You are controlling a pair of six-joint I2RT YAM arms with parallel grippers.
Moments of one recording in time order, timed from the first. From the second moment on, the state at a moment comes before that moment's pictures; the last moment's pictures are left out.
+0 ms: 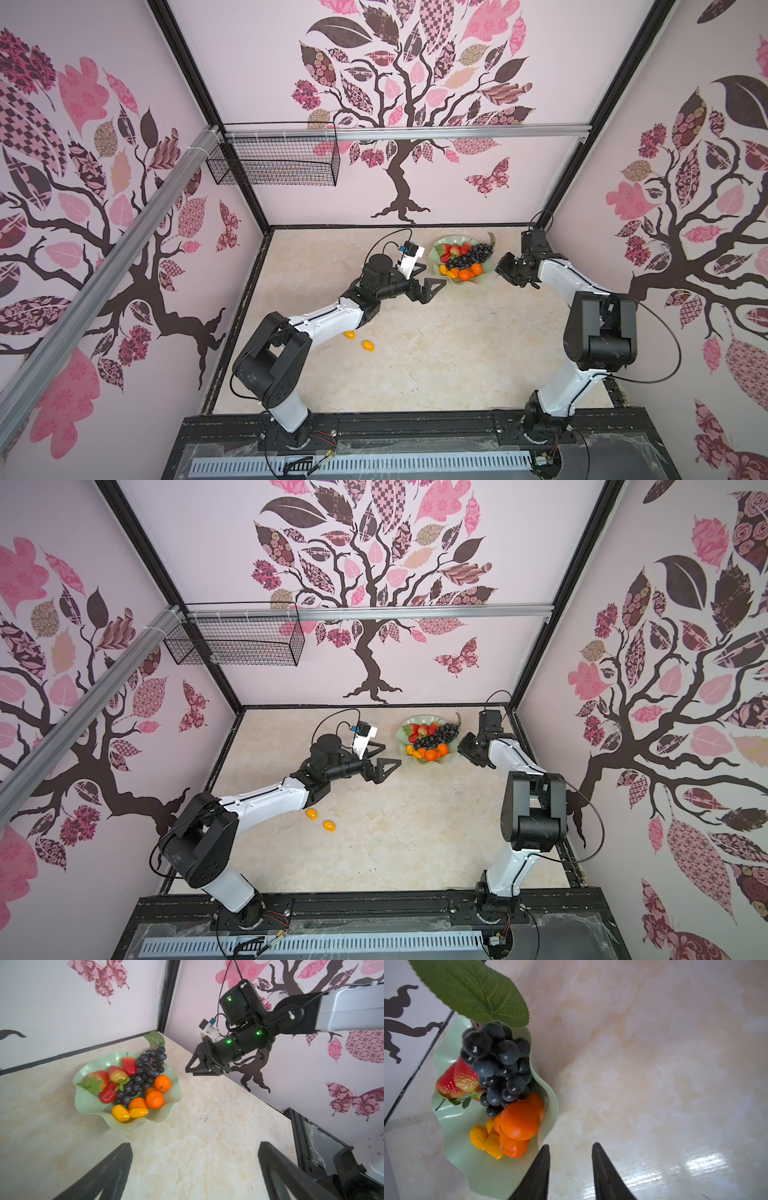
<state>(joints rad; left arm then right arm) -0.66 1.66 1.00 0.47 0.49 -0.25 -0.09 1.76 1.26 -0.46 -0.20 0.60</state>
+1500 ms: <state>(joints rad) -0.69 1.67 1.01 0.42 0.49 -0.21 -0.11 2.00 1.42 -0.51 -0.42 0.50</state>
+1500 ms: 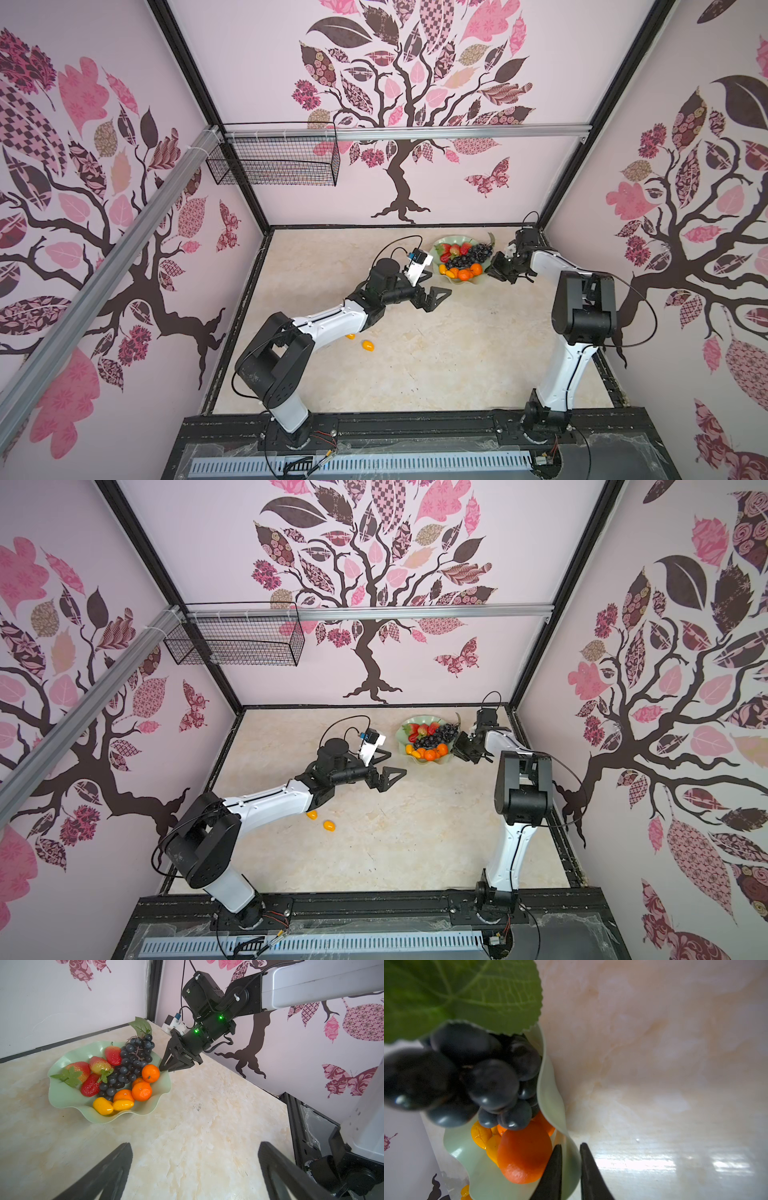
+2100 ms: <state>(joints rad) -0.61 1.67 1.01 0.42 0.49 -0.22 0.04 2.00 1.40 -0.51 -0.43 0.47</state>
